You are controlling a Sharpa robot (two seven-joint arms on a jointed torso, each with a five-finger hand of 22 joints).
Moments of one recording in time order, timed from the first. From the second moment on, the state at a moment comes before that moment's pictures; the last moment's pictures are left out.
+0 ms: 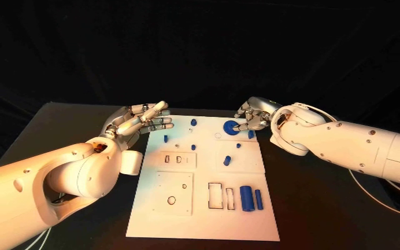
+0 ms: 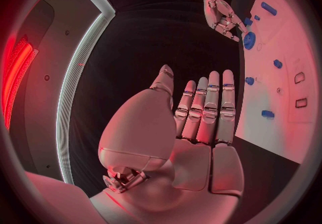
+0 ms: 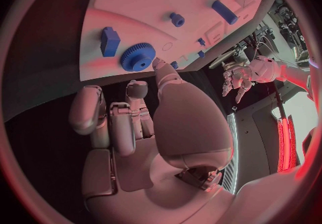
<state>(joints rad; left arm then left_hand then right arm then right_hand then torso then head) 1.22 -0.94 0.02 1.76 0.05 -0.44 0.37 1.41 0.01 -0.05 0.16 0.05 0.92 0.22 0.12 0.07 1.00 0.17 0.13 0.07 1.05 0.13 0.16 0.11 0.18 0.88 0.26 0.31 0.12 1.33 -0.80 -0.08 1.33 -1.28 -0.32 -0.16 1.30 -0.13 0.01 0.13 0.38 0.96 0.15 0.12 0.13 1.22 0.06 0.96 0.96 1.47 -0.02 1.51 1.31 0.11 1.34 0.09 1.26 1.14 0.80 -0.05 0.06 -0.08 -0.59</state>
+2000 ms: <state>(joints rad) 1.22 -0.94 0.02 1.75 0.05 -0.43 0.37 1.41 0.01 -0.05 0.16 0.05 0.92 0.22 0.12 0.07 1.00 0.17 0.13 0.07 1.05 0.13 0.16 0.11 0.18 0.88 0.26 0.31 0.12 1.30 -0.75 -0.08 1.29 -1.37 -0.35 -0.16 1.43 -0.06 0.08 0.09 0.34 1.02 0.14 0.20 0.15 1.40 0.04 1.33 1.31 1.47 -0.02 1.55 1.31 0.08 1.41 0.08 1.35 1.28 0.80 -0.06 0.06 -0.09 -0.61</state>
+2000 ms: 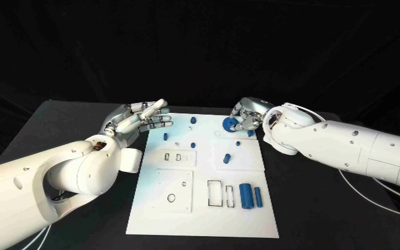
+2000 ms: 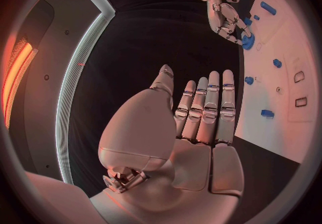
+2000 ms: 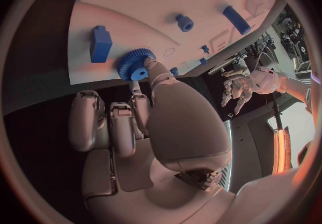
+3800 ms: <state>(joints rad) 1.22 -0.93 0.02 1.74 0.05 -0.43 0.36 1.41 0.01 -0.05 0.16 0.05 0.92 0.22 0.12 0.07 1.00 0.17 0.12 0.07 1.05 0.13 0.16 0.11 0.18 0.88 0.26 0.31 0.12 1.29 -0.50 -0.09 1.27 -1.52 -0.43 -0.20 1.40 -0.08 0.13 0.10 0.35 1.02 0.13 0.18 0.14 1.41 0.03 1.35 1.31 1.47 -0.03 1.55 1.31 0.08 1.43 0.07 1.38 1.31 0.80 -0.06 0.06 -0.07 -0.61</state>
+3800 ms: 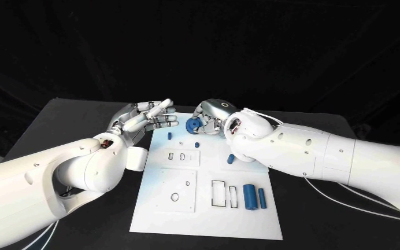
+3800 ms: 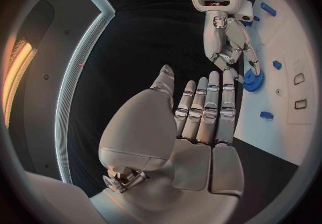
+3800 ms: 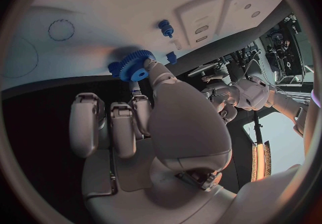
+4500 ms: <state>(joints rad) 1.22 -0.93 0.02 1.74 0.05 -0.42 0.36 1.41 0.01 -0.05 0.16 0.05 0.92 0.22 0.11 0.07 1.00 0.17 0.12 0.07 1.05 0.13 0.15 0.11 0.18 0.88 0.26 0.31 0.12 1.29 -0.51 -0.09 1.27 -1.52 -0.41 -0.20 1.32 -0.12 0.10 0.14 0.28 0.95 0.16 0.11 0.14 1.38 0.06 1.33 1.31 1.47 -0.01 1.55 1.31 0.08 1.44 0.09 1.38 1.31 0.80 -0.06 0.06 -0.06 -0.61</state>
